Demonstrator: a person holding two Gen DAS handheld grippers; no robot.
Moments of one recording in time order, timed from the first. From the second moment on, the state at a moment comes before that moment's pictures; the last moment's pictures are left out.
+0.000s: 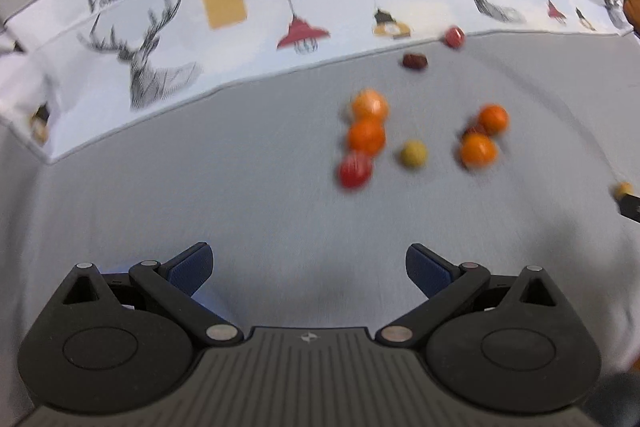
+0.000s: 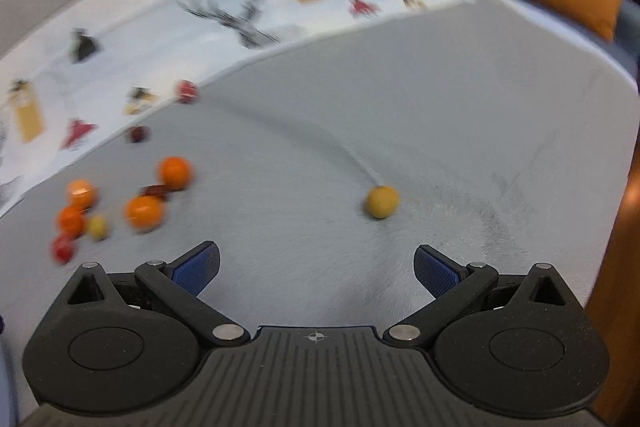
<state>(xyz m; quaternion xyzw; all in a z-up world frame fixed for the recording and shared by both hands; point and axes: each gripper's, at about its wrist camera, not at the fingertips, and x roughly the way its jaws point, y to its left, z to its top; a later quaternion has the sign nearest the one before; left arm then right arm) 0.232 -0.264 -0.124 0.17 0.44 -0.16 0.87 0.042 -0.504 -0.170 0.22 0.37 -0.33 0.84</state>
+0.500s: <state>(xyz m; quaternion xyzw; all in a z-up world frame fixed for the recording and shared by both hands) 0.324 -0.302 -0.182 0.12 0.50 -0.21 0.83 0.085 -0.556 -0.233 0.17 0.37 -0.40 0.82</state>
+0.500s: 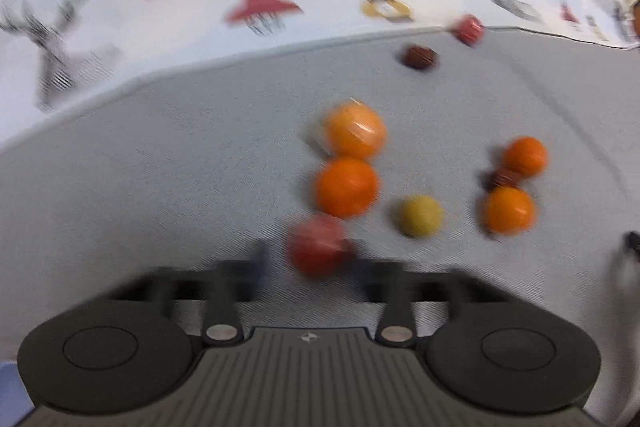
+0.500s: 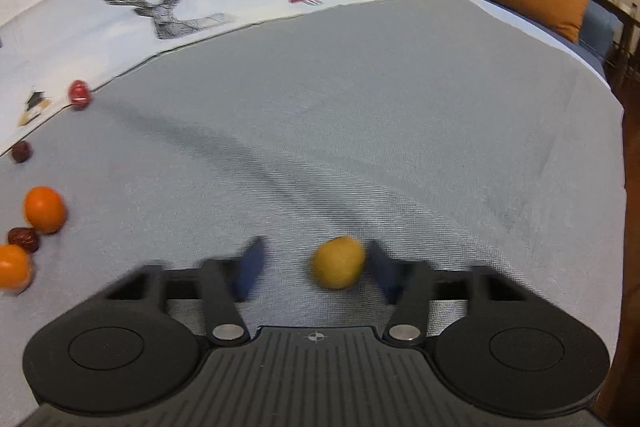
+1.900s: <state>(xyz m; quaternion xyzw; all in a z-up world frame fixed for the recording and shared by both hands) 0.000 0.008 0.016 0.01 0.42 -0.13 0.90 -0.099 -0.176 -0.014 0.04 0.28 0.01 0.96</state>
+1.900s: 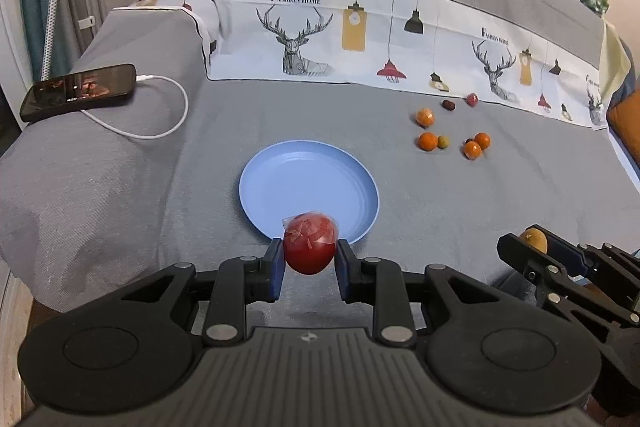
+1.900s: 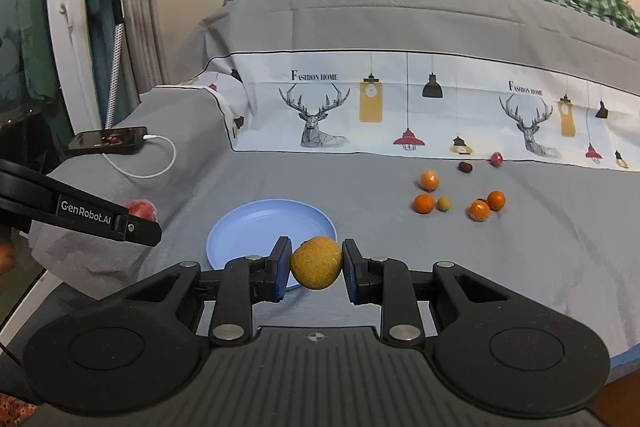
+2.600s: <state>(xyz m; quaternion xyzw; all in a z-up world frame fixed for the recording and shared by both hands) 0.021 0.020 -0.003 0.01 0.44 -0.10 0.89 -0.074 -0.163 -0.027 0.03 0.31 0.03 0.95</state>
